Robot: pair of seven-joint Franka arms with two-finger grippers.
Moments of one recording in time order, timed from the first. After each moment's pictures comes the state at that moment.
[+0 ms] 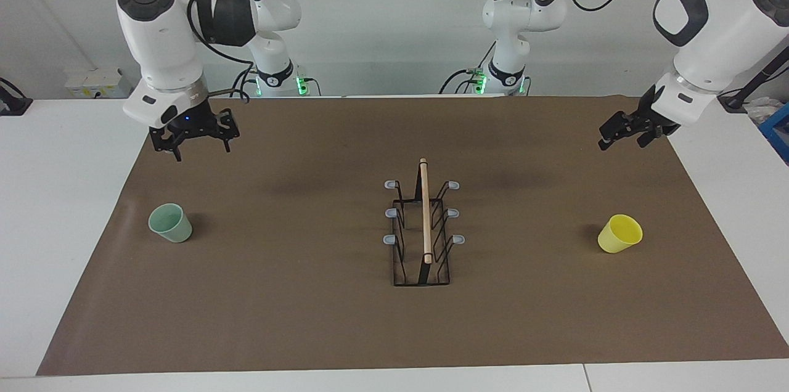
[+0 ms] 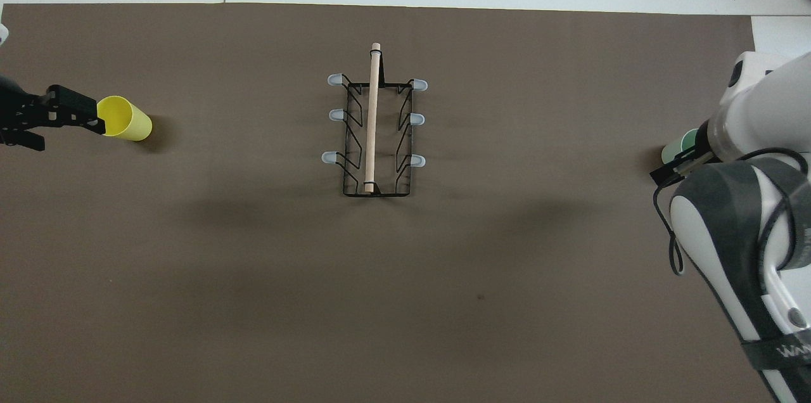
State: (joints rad) left arm -0.07 0.20 0.17 -1.52 -0.15 1.63 -0.12; right arm 0.00 0.03 0.06 -1.86 -0.30 1.85 -0.38
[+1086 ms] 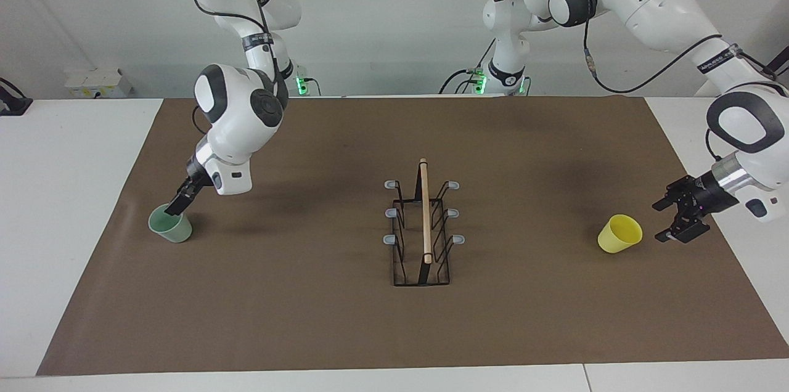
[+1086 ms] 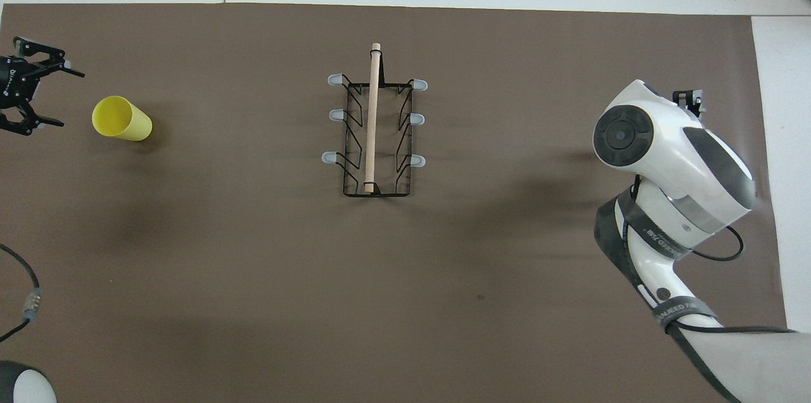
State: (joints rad) left arm 0.03 0.67 0.39 -1.26 -0.57 1.77 -0.67; right arm 0.05 0.20 0.06 -2.01 -1.07 2.06 -0.88
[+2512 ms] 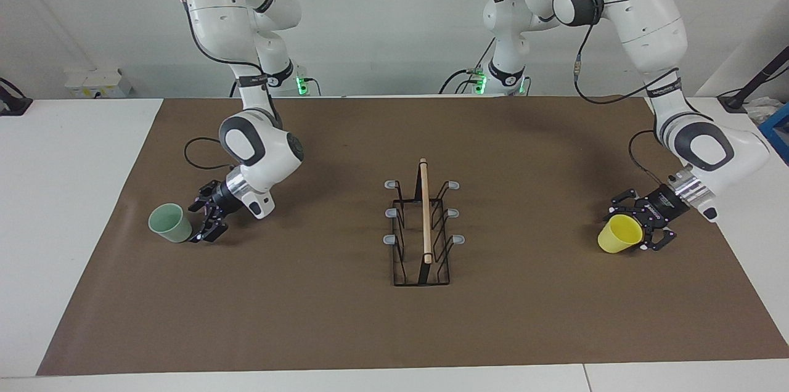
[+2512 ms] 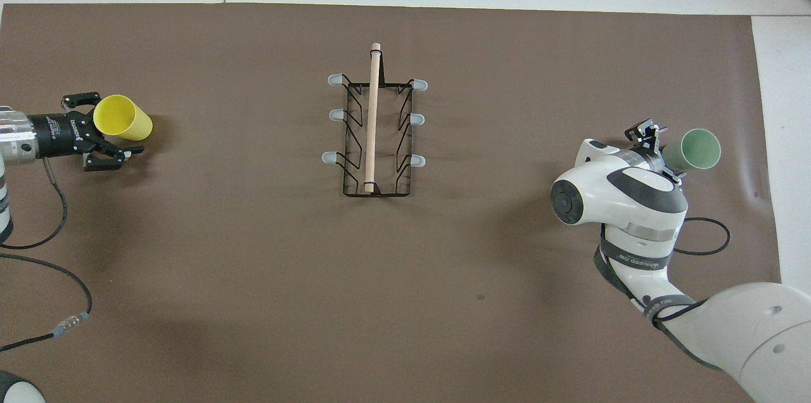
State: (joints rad) left arm 0.00 0.59 0.39 -1.73 -1.13 1.97 -0.94; right arm 0.03 0.38 0.06 -2.12 -1.50 2.11 -0.68
